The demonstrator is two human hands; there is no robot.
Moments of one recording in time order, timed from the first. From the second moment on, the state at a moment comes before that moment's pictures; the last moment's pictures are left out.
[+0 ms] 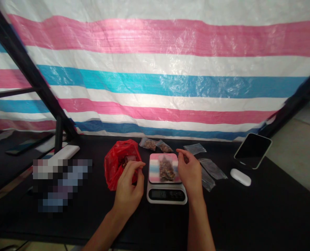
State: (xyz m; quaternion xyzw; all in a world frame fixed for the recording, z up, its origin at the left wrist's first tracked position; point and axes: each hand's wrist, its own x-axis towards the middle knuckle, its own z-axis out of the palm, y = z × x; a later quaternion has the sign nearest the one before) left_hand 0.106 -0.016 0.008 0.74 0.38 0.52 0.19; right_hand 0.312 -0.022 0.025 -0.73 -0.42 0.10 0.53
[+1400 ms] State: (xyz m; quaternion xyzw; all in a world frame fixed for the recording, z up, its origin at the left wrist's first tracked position) left_hand 0.085 -0.015 0.004 0.73 0.39 0.52 0.21; right_hand 0.300 -0.008 0.002 -0.82 -0.47 0.05 0.33
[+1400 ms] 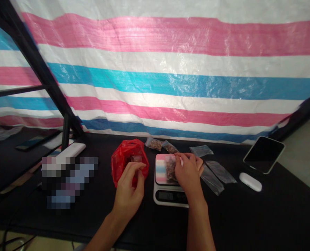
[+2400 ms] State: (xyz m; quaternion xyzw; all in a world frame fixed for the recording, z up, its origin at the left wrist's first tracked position) left_hand 0.103 -0.013 0.017 0.54 0.44 0.58 0.42; right_hand 0.247 -0.003 0.034 -0.57 -0.50 0.17 0.63
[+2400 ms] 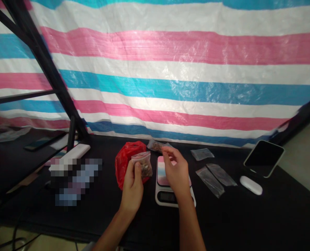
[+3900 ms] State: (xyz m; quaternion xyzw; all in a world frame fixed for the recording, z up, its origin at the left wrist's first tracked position) left_hand 0.075 -0.004 0.008 0.58 0.45 0.60 0.32; right_hand 0.207 -0.008 0.049 -0.46 -0.62 0.38 0.51
